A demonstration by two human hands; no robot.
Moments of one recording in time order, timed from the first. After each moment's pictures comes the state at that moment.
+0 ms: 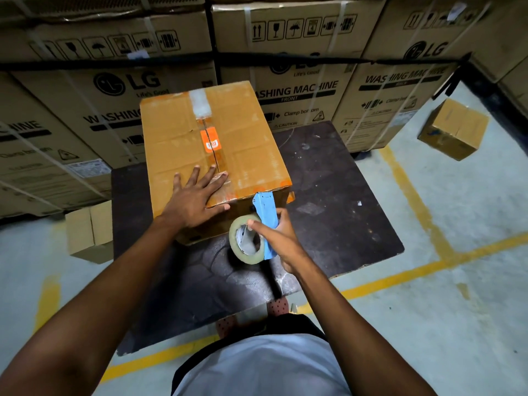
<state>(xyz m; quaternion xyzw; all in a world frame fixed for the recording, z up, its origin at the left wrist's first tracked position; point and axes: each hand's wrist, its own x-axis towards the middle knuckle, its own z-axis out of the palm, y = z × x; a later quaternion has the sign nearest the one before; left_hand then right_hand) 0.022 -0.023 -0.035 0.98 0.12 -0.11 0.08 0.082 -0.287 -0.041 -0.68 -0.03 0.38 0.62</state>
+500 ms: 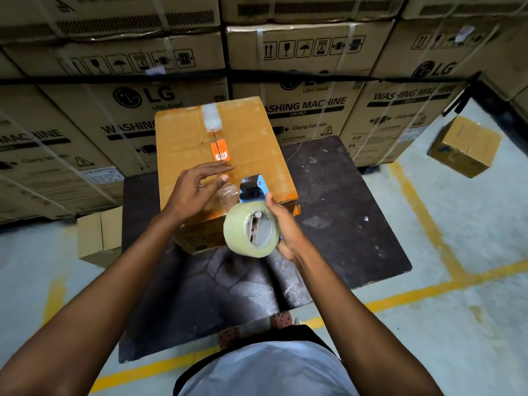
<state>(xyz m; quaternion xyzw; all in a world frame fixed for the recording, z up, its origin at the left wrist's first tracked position) 0.029 -0.028 0.035 0.88 0.14 0.16 0.43 0.117 -0.252 -0.002 -0.54 -0.05 0.46 0.70</state>
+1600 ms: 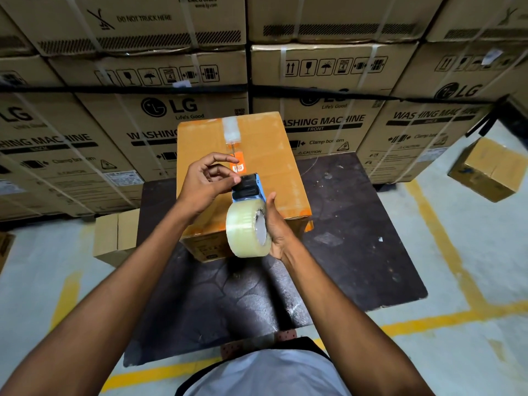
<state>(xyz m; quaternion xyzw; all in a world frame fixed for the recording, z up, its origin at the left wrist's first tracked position) 0.033 -0.031 0.079 0.72 0.19 0.21 0.63 0.119 -0.195 0.002 -0.48 -0.09 0.53 0.69</state>
